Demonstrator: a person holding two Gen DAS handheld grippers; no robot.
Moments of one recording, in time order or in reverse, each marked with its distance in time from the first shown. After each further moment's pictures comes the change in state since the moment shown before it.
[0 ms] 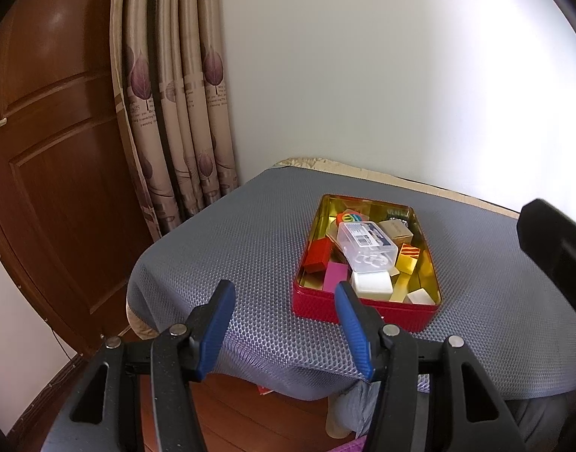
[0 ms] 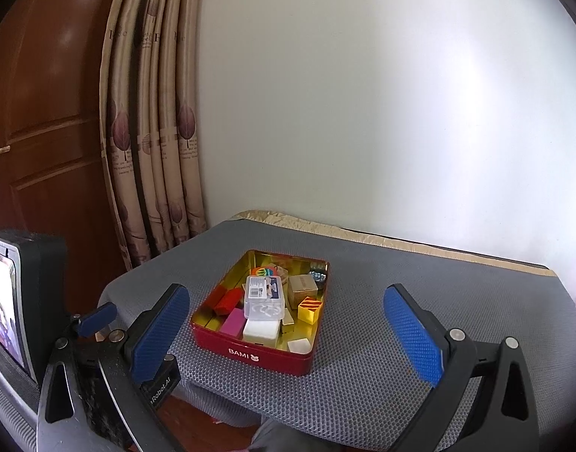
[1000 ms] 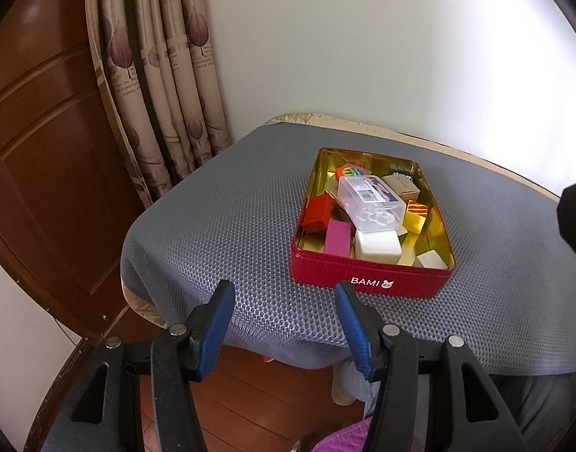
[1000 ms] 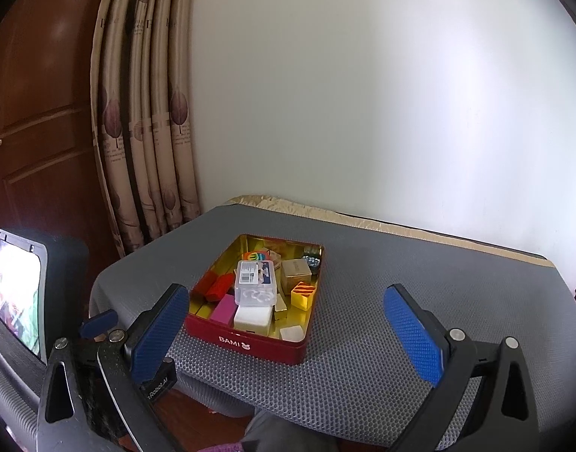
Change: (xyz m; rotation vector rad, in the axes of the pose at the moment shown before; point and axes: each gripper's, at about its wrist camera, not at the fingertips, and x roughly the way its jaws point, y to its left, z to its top) left arm 0.034 -0.002 -0.006 0.041 0.175 -0.011; right arm 0.010 -0.009 -0.004 0.005 0.055 -0.016
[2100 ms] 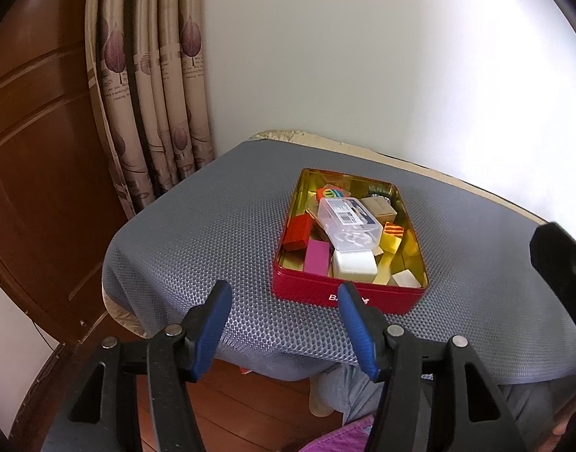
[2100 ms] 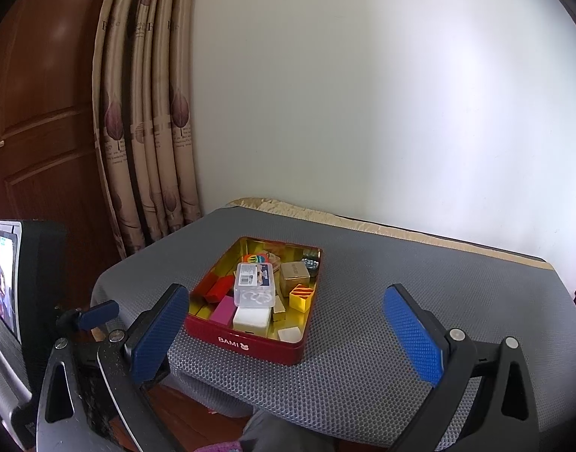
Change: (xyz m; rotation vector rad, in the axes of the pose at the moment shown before) left arm -0.017 0.009 0.007 -0.035 -0.072 -0.090; right arm -0.003 0.001 0.001 -0.007 -0.005 0.000
